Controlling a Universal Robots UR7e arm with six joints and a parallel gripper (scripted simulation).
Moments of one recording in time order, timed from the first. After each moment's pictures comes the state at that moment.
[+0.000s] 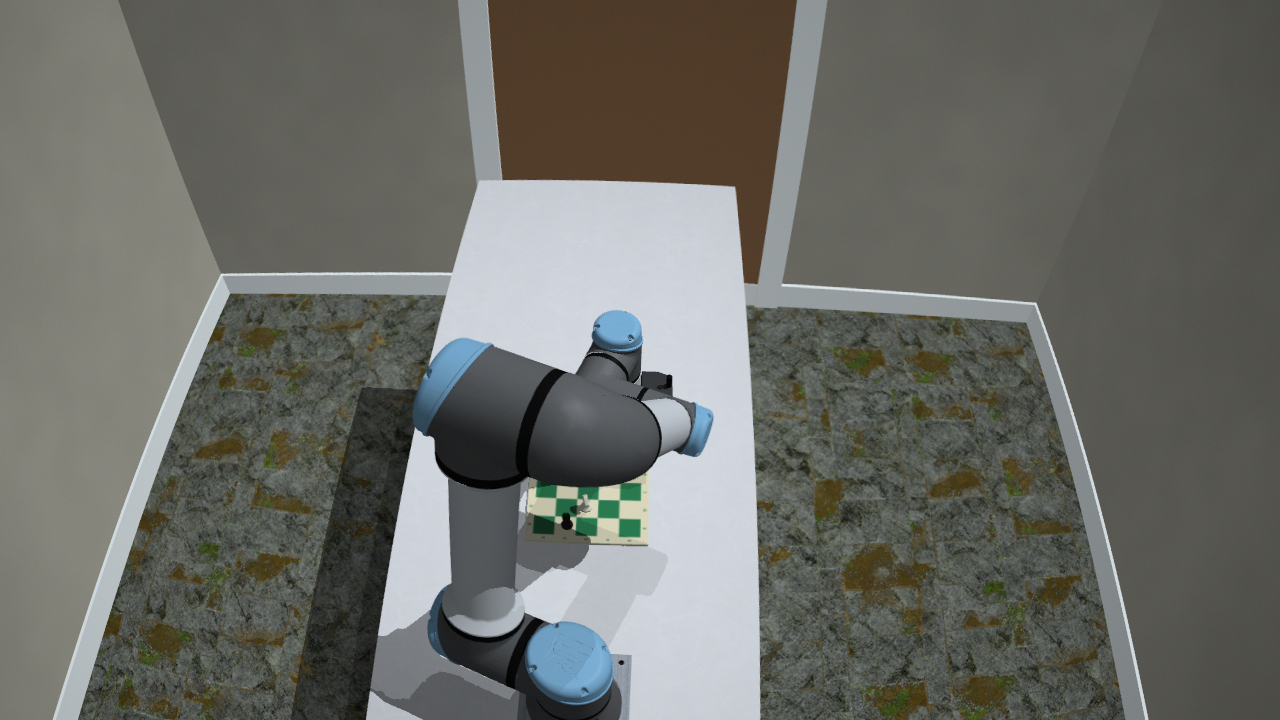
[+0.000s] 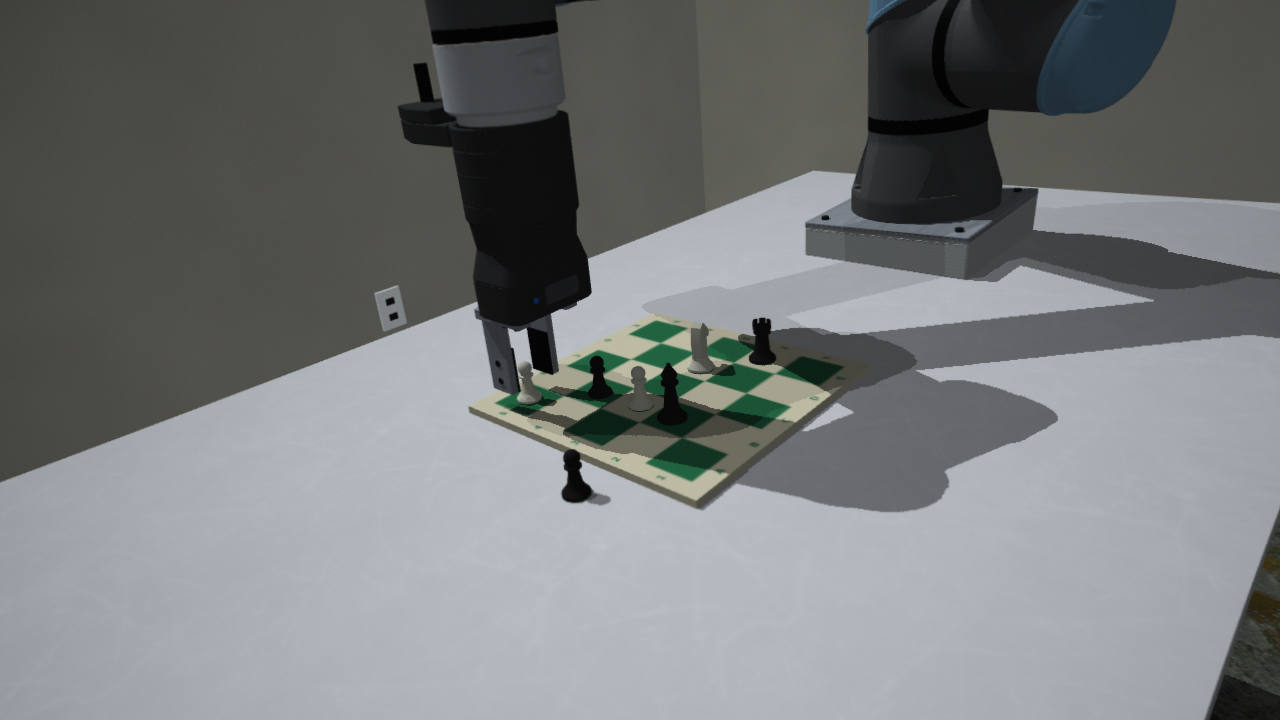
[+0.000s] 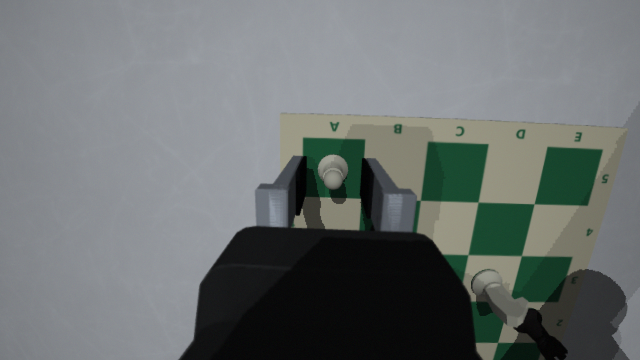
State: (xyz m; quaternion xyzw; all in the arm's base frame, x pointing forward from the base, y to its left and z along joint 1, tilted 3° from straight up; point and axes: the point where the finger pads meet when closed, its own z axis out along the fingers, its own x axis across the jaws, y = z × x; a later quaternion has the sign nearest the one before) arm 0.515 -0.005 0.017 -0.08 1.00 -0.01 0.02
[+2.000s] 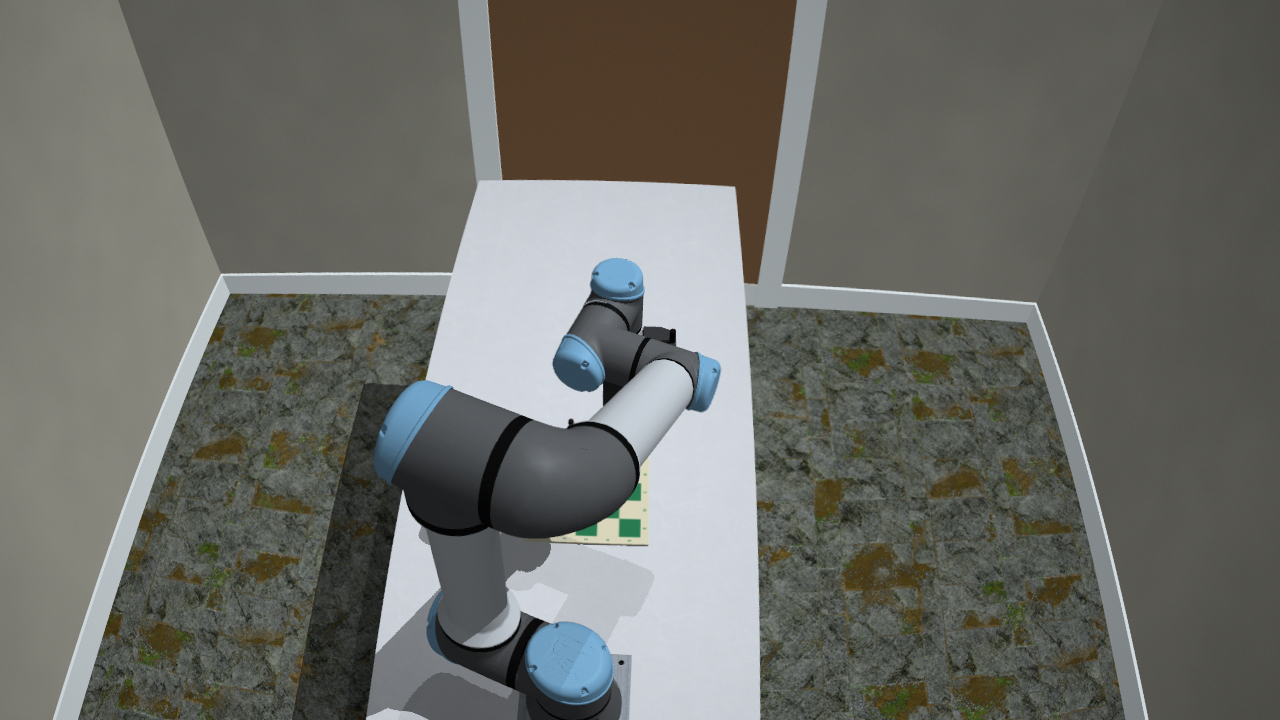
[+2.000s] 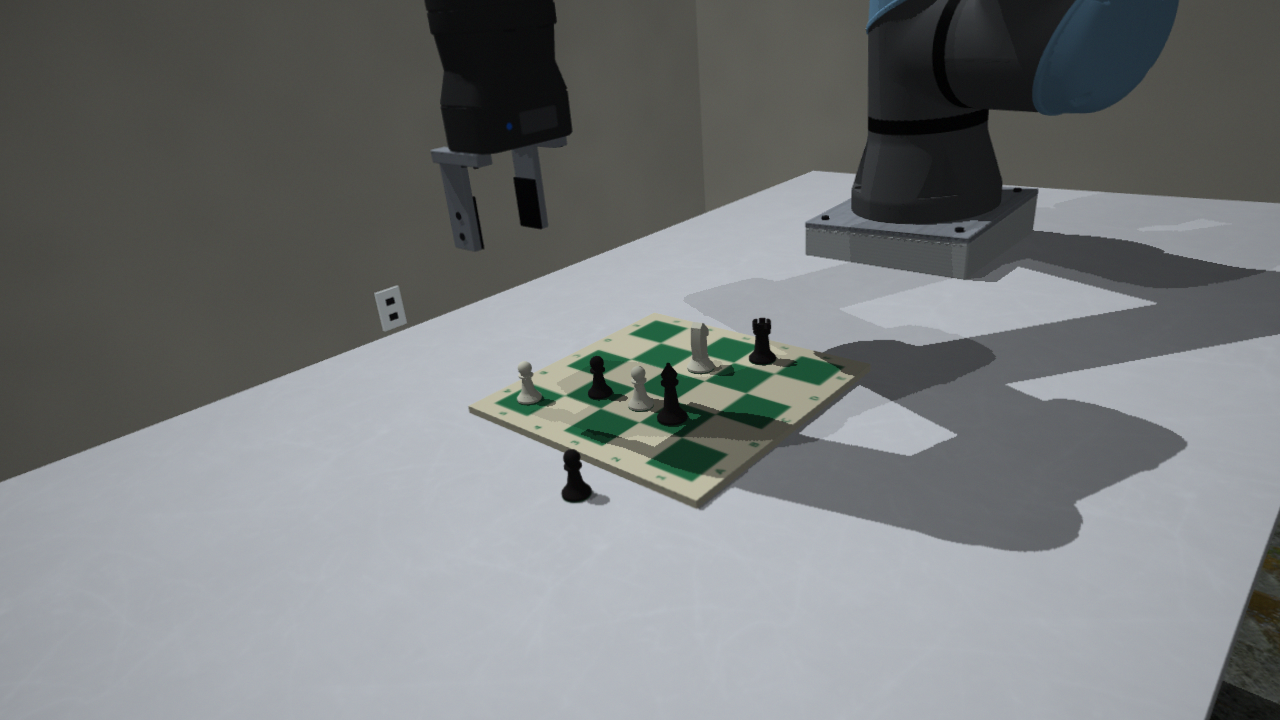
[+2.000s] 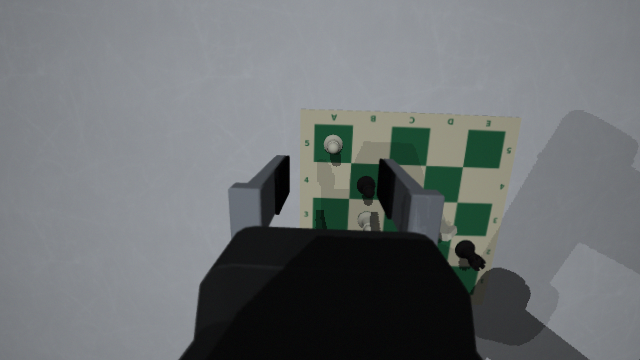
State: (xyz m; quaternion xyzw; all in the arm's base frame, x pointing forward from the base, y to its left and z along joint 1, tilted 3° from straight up) arm 0.511 -0.002 0.127 -0.08 1.00 -0.01 0.02
